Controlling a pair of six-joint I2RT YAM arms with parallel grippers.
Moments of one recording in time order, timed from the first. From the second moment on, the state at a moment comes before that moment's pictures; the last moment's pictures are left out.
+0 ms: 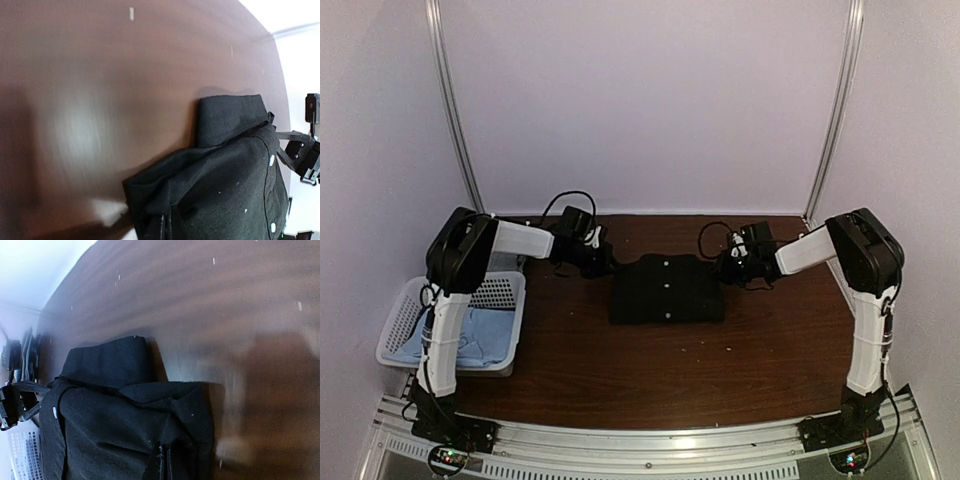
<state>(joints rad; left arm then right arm) -0.48 2.34 1.63 -0.08 0.48 -0.60 0.34 2.11 1.19 0.22 -0.36 0.68</state>
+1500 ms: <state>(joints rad) -0.47 2.33 1.76 -0.16 0.37 -0.50 0.30 2.09 1.32 0.21 -0.35 0.65</state>
